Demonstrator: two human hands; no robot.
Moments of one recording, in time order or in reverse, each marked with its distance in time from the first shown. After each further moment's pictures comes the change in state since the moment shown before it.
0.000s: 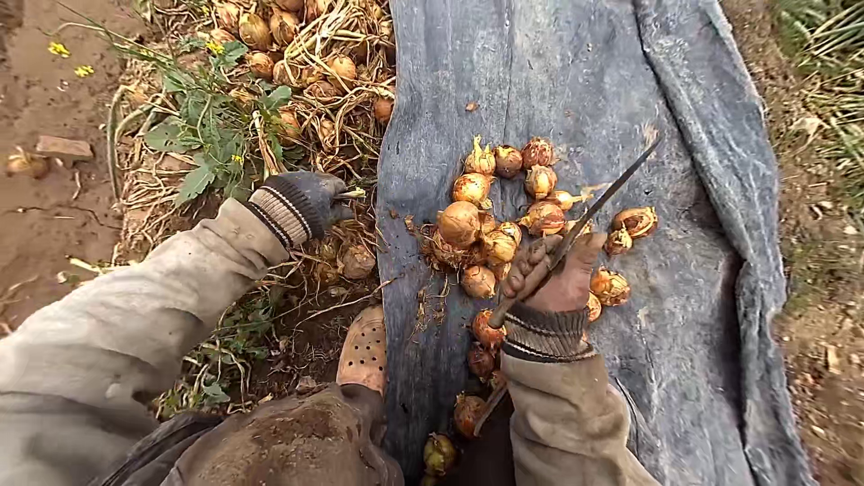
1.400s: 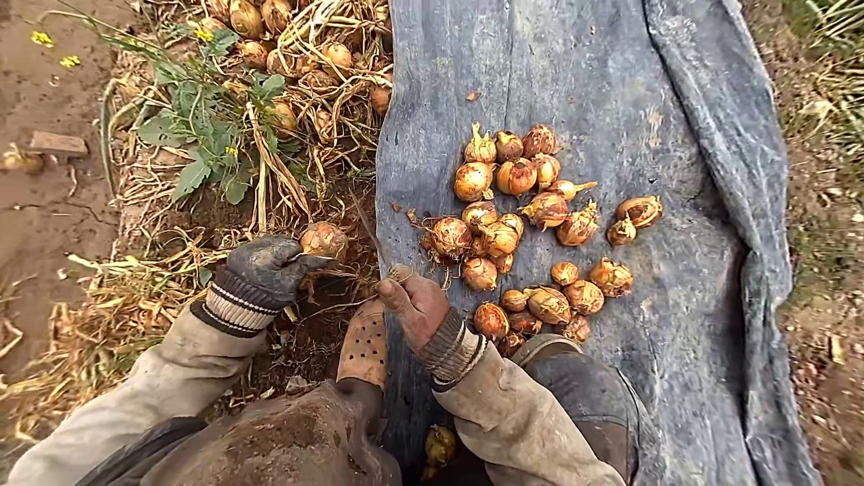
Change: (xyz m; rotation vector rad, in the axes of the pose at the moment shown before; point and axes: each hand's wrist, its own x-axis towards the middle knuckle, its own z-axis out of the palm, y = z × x) left_hand -0.121 -0.004 0.076 -0.424 0.580 0.050; right_hand -0.061 0.064 0.062 -0.851 -0.671 -0.048
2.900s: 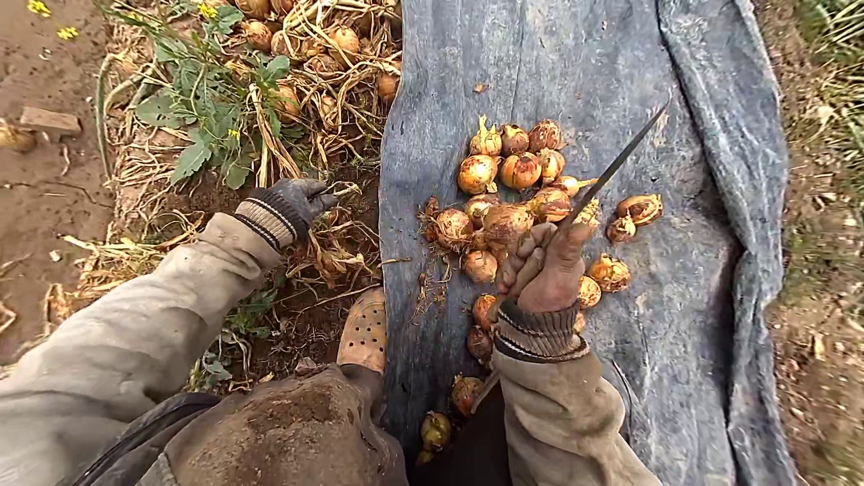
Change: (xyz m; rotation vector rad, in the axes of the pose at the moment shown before) left_hand 0.094 -0.034 0.028 0.102 -0.480 -0.353; right_hand -0.014 0.003 -0.082 0.492 0.657 -0.064
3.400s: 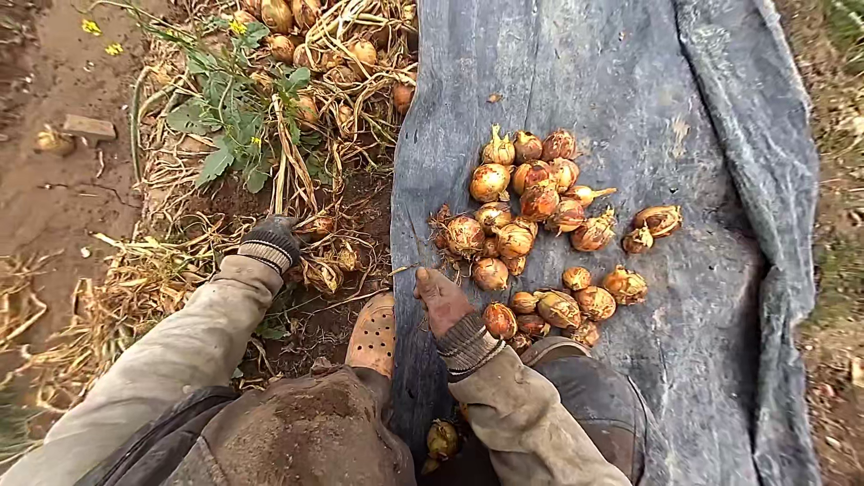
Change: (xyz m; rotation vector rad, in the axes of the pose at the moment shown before) left_hand -0.027 -0.073 0.044 0.199 0.008 -0.347; right_hand -0.034 0.064 0.046 -0.658 -0.580 0.358
